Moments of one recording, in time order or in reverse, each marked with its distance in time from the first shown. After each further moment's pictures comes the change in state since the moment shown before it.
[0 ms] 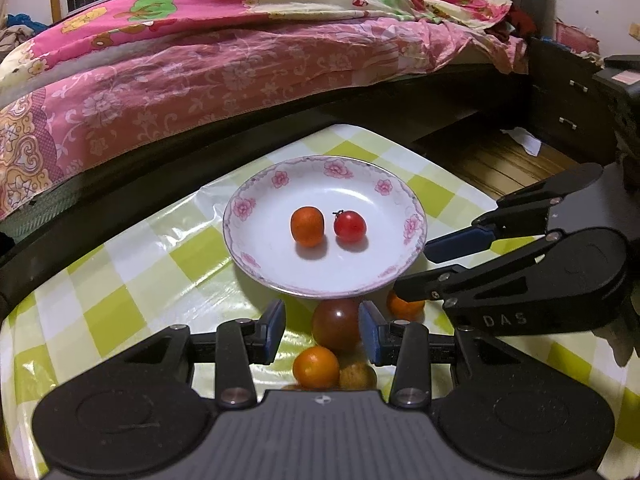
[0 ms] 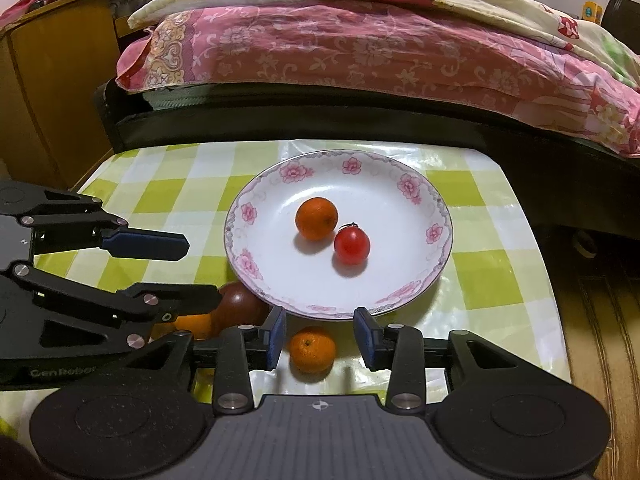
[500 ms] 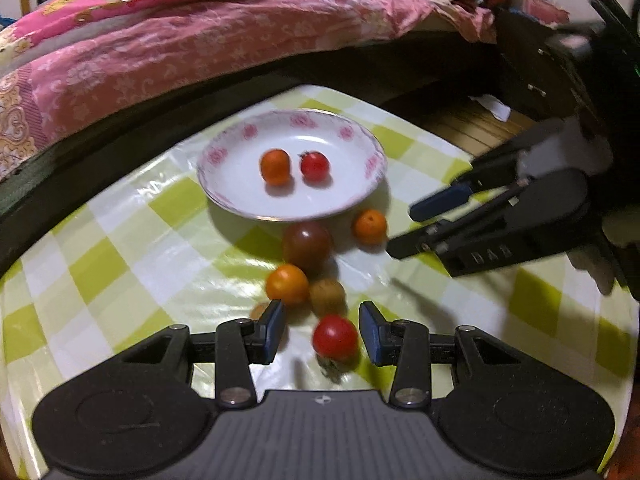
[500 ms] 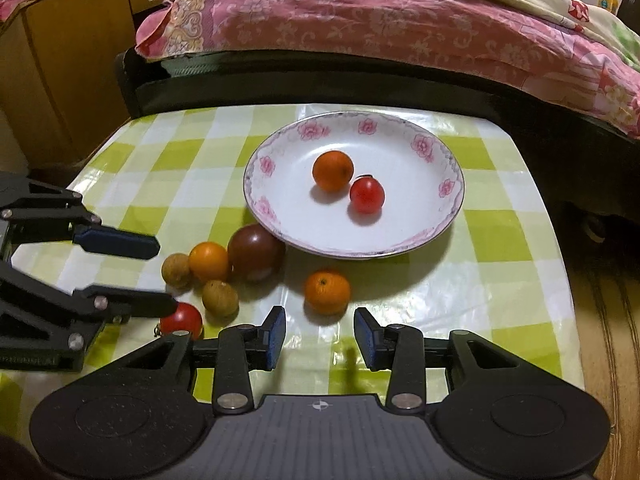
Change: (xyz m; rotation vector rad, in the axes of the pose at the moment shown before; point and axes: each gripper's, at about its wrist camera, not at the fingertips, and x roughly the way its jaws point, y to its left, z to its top) left arm -0.019 -0.008 -0.038 0.050 0.085 -0.081; right arm -0.007 0.004 -0.023 -0.028 0.068 0.031
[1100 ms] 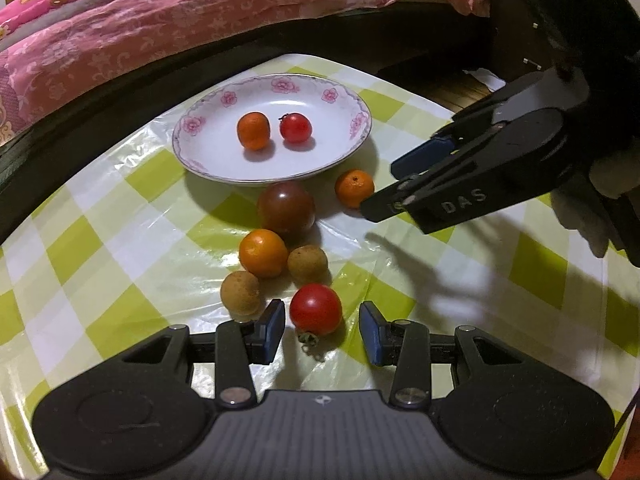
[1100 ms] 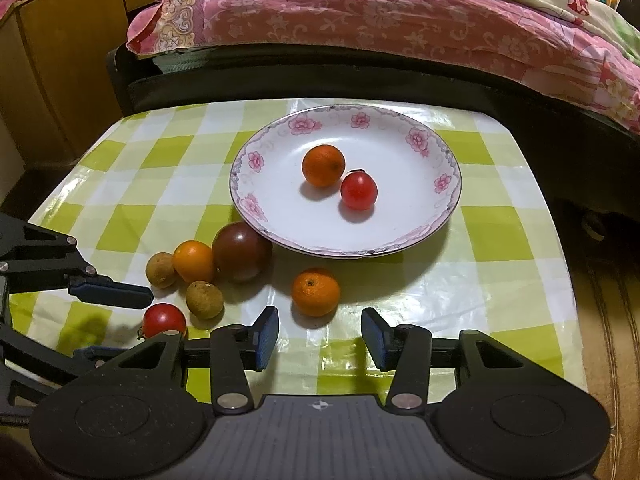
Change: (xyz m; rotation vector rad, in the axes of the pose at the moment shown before) left arm 0.020 -0.010 -0.010 0.029 0.062 -0.005; right arm 0.011 -0.007 0.001 0.009 0.008 -0.005
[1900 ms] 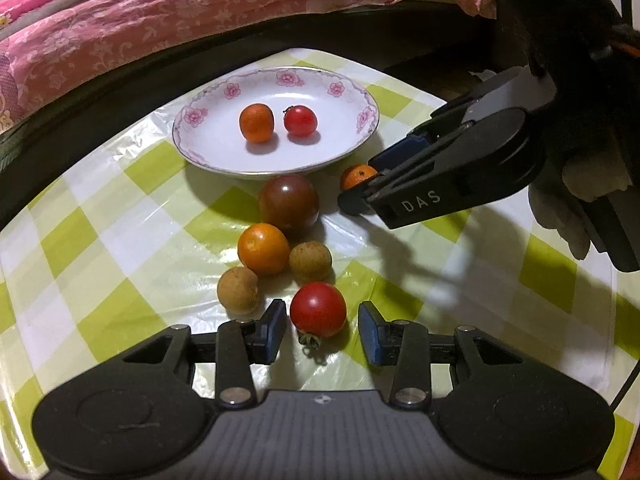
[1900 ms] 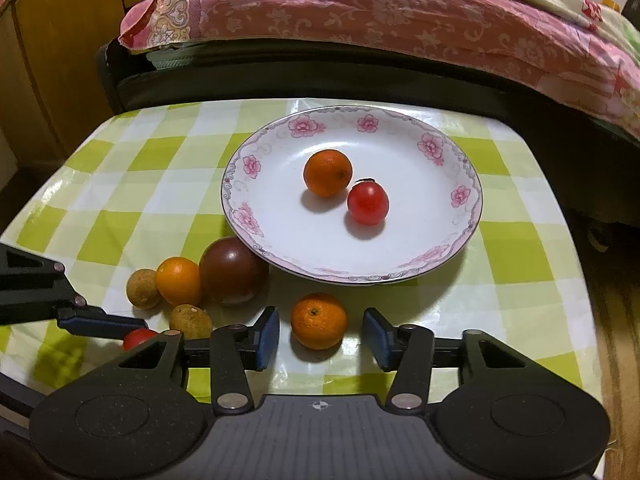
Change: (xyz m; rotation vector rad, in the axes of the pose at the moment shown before) left arm 0.008 0.003 -0.002 -0.021 -0.004 0.006; right arm 0.023 0.007 0.010 -0.028 -0.011 -0.023
